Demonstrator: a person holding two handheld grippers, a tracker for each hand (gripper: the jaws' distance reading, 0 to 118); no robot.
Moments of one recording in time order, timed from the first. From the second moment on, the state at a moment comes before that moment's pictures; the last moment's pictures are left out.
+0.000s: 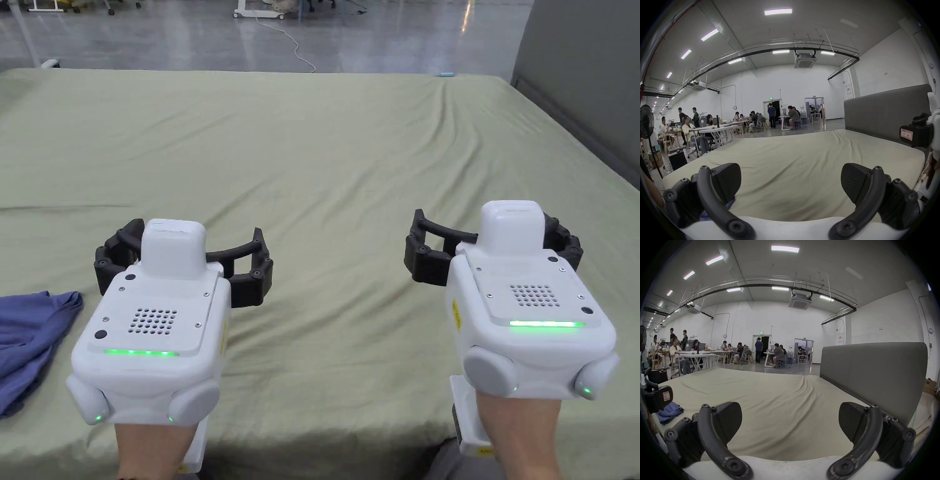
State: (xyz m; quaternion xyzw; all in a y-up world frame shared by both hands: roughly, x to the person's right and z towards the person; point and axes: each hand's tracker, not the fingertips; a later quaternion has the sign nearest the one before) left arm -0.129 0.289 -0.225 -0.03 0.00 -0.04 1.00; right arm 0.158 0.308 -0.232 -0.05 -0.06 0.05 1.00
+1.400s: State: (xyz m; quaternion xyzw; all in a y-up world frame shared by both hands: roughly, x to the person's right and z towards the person) left arm -0.131 0.288 -0.224 -0.03 0.00 -0.04 1.00; right arm 0.157 0.305 -0.231 -0.05 -0.06 0.06 1.00
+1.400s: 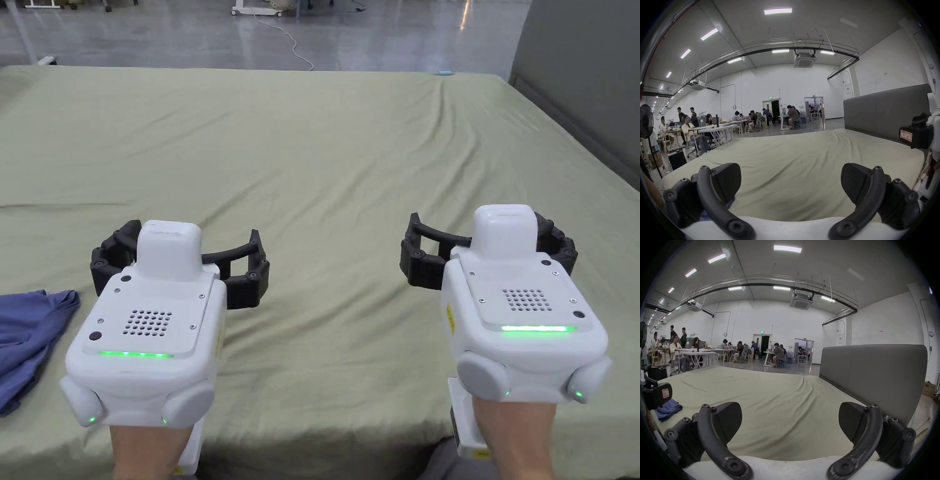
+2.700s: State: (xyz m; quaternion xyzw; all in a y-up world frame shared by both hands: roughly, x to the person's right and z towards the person) left arm -0.130 0.292 -0.226 -0.03 -0.01 -0.05 1.00; right arm 0.156 0.305 -0.234 -0.06 -0.05 0.06 1.00
